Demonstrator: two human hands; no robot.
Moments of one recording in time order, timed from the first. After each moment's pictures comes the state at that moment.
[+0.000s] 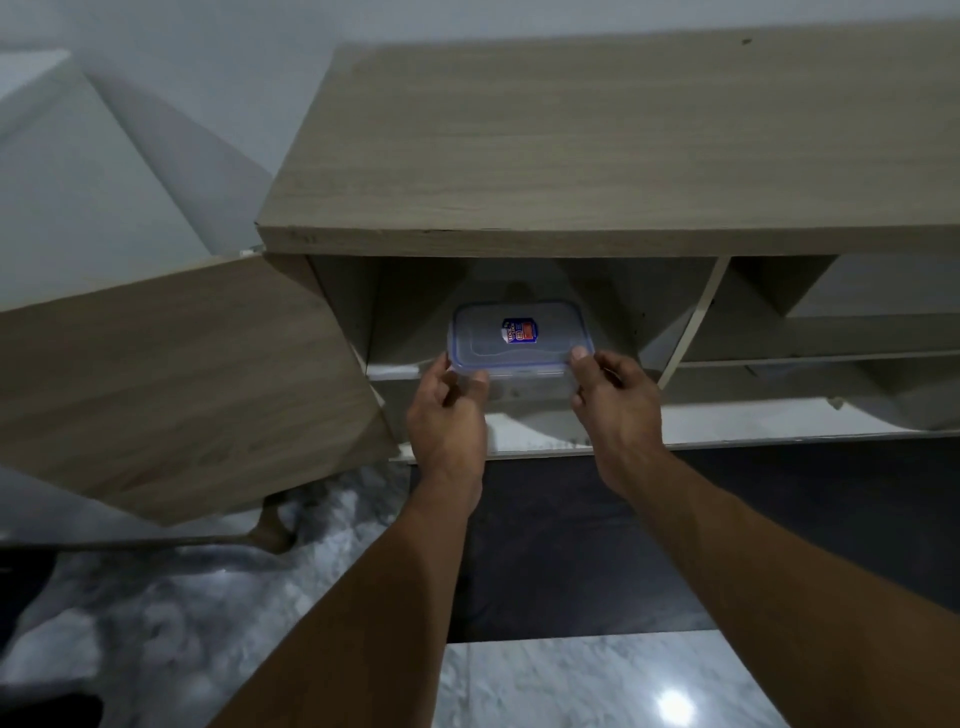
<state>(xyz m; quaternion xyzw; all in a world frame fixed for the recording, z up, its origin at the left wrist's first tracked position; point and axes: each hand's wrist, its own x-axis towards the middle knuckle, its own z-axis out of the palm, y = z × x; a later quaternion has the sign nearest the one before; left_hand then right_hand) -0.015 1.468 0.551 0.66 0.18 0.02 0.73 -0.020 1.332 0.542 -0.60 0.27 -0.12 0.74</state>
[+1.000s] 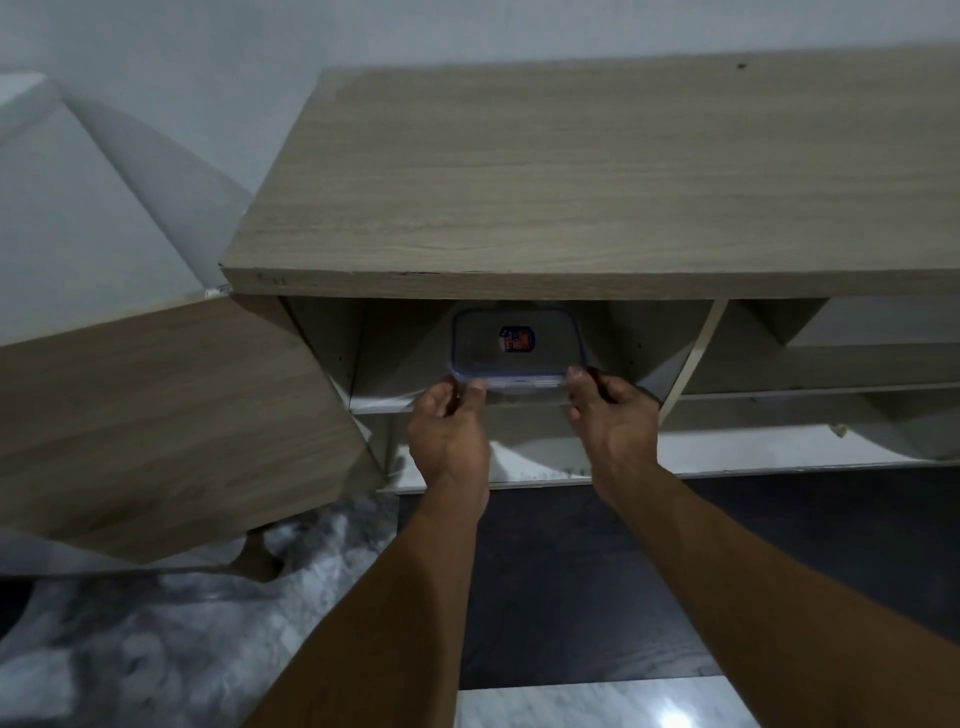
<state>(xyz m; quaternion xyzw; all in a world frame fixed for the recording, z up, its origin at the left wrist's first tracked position) 0.015 1.443 0.556 0.61 0.28 0.03 0.74 0.013 1.319 0.531 -0.62 0.29 -0.13 0.72</state>
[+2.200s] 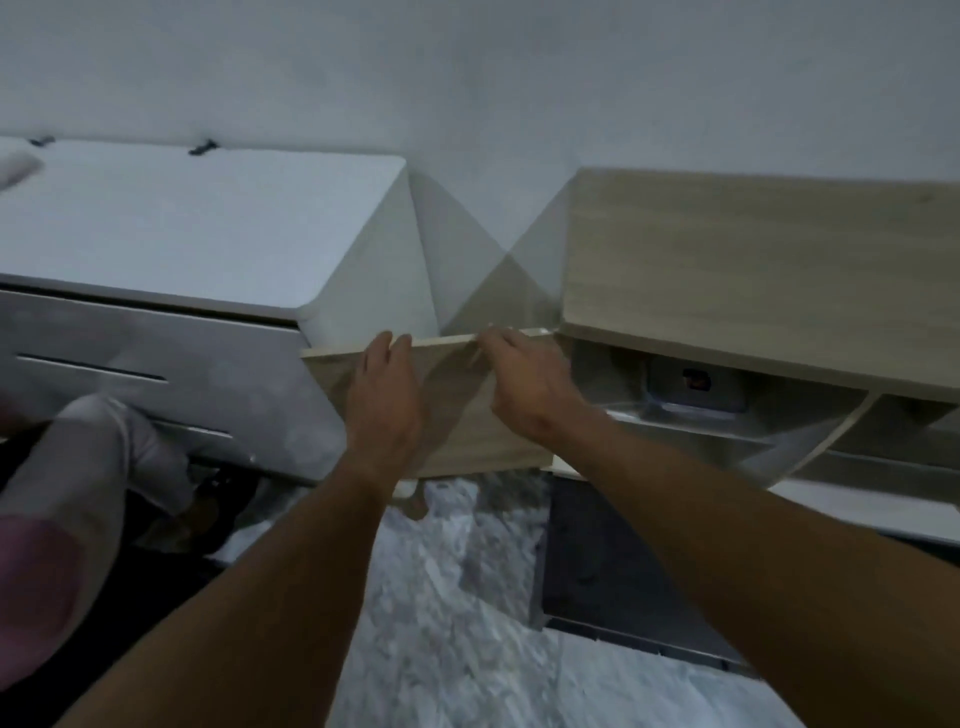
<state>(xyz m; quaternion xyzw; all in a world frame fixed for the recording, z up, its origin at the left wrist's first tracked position) -0.045 1.756 0.723 0.97 0.11 0.11 0.17 -0.023 1.592 0.751 -0.96 -0.21 0.01 0.18</state>
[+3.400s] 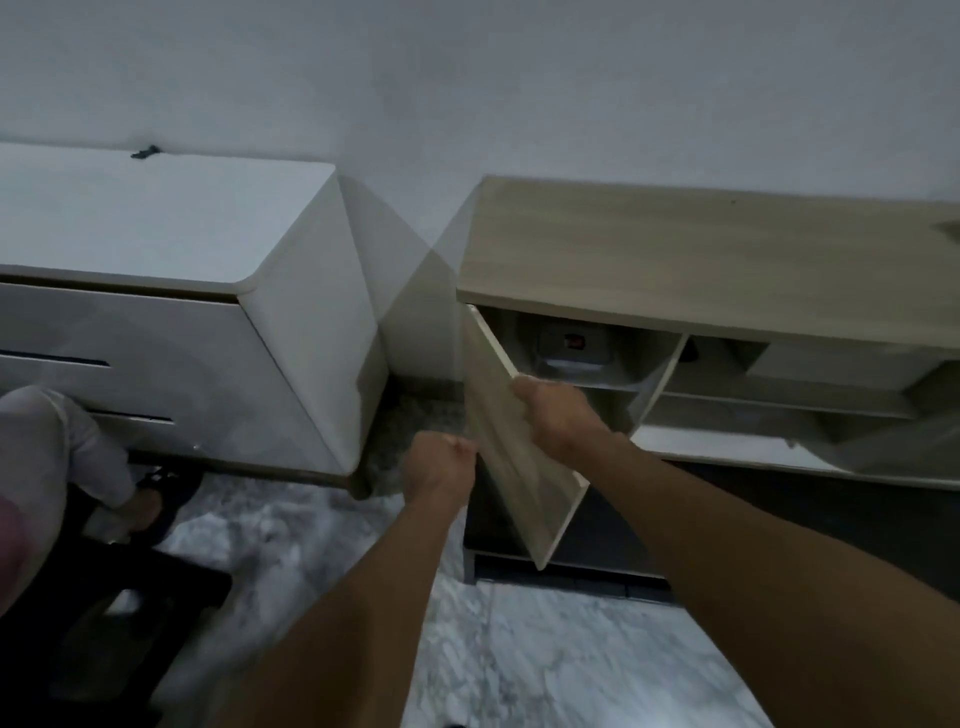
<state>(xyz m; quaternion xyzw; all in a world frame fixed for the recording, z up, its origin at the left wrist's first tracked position) -0.194 1.592 0.724 0.87 0.25 -0.09 0.41 -0.147 1.447 0.753 -0.98 -0.12 0.10 0.16</state>
